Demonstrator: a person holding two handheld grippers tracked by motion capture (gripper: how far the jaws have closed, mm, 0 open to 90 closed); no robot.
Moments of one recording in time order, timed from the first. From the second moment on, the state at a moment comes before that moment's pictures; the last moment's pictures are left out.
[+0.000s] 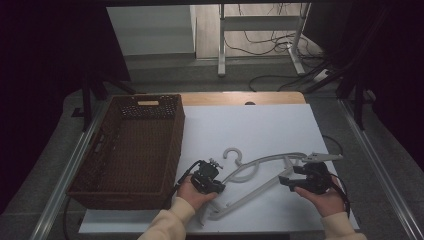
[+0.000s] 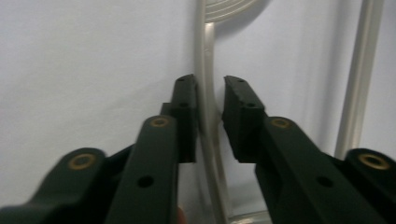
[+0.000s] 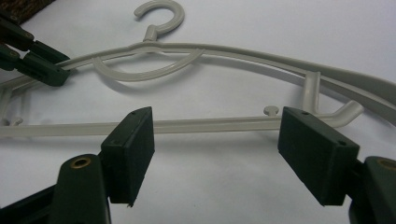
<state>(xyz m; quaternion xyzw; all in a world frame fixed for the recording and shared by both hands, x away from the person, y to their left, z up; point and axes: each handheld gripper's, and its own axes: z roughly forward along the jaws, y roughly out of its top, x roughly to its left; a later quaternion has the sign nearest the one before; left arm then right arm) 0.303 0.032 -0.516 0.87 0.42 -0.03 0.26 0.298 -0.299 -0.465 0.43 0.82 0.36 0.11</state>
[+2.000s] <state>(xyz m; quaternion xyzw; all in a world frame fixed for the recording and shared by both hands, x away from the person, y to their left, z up) 0.294 0.081 -0.408 0.79 0.41 0.02 0.45 0.290 -0.363 -0.452 0.52 0.70 0.46 0.14</state>
